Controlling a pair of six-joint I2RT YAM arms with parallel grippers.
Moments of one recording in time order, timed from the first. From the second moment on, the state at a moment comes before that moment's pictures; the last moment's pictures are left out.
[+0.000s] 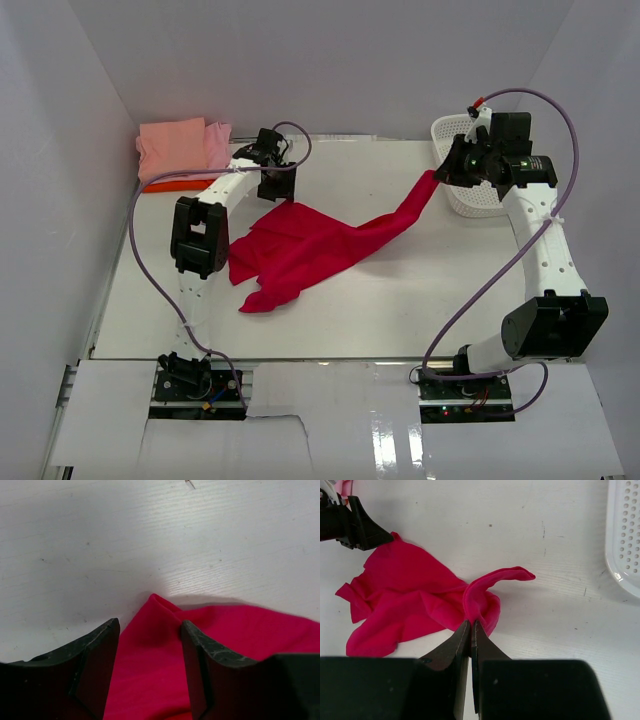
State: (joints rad) left arm -0.32 2.29 1.96 -0.69 0.06 -0.16; right arm 0.04 1.46 1.57 -0.79 -0.37 0.18
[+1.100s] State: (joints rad) left arm -0.22 2.38 2.42 -0.86 0.31 -0.30; right arm 0.08 1.48 1.56 -0.78 -0.37 0.18
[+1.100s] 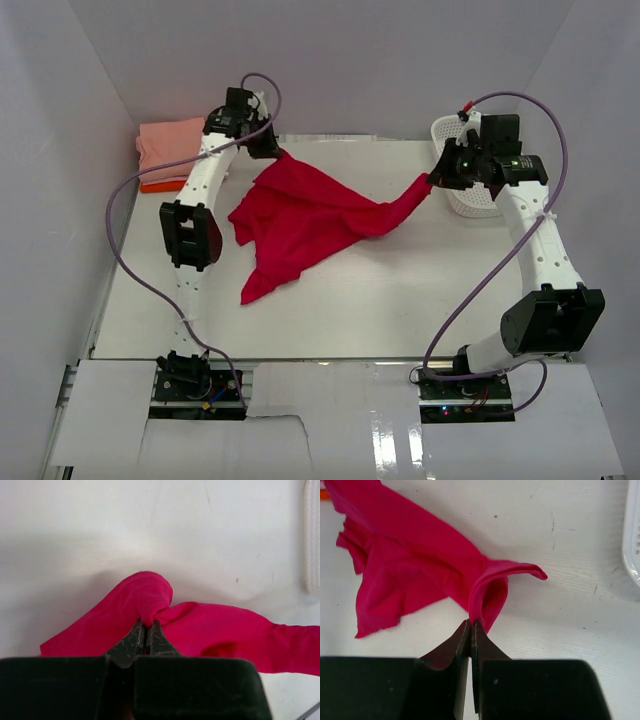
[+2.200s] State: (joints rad) left arm -0.02 1.50 0.90 -0.57 0.34 -0.40; right arm 0.15 1.42 1.29 -0.77 -0.22 0.18
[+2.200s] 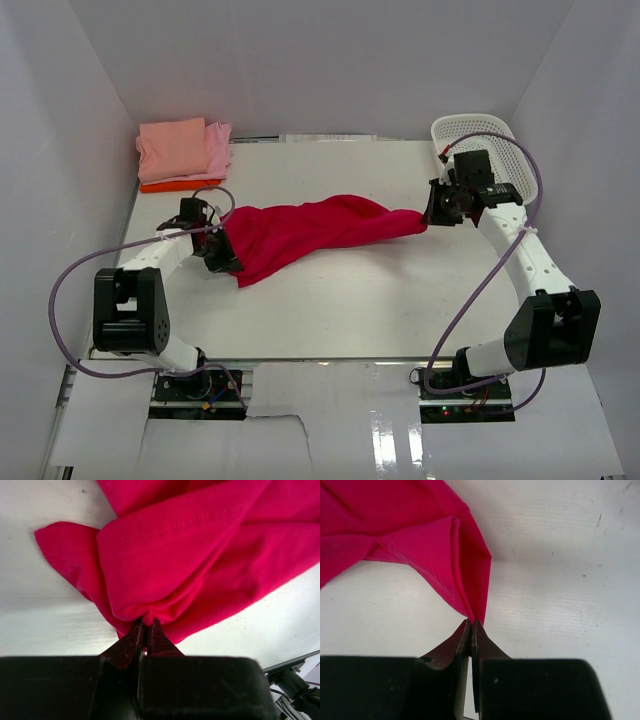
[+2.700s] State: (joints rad) left arm -0.02 1.59 1.11 -0.54 0.33 -0.42; right arm 0.16 1.41 1.21 -0.72 -0.13 0.22
